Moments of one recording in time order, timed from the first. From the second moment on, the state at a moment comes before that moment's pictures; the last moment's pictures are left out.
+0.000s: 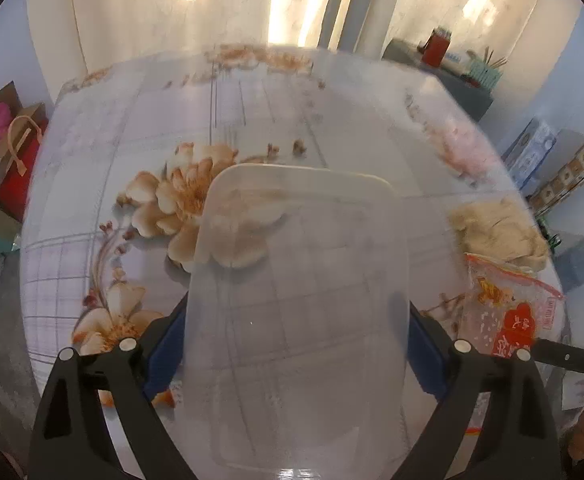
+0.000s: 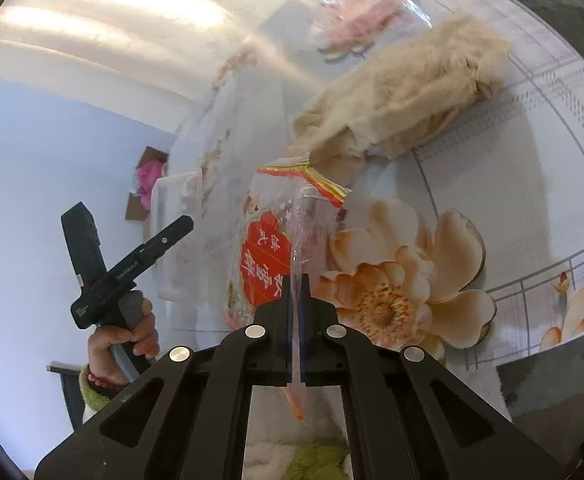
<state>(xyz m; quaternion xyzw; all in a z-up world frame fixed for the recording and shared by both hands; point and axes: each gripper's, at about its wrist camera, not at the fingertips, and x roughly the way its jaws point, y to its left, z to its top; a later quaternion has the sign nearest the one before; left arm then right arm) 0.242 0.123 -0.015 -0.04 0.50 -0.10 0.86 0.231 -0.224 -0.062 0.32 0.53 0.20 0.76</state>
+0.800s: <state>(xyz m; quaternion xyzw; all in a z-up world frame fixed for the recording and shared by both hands) 0.228 -0.127 0.105 0.02 0.42 -0.36 0.83 0.108 -0.457 -0.029 0.44 0.35 0.03 0.83</state>
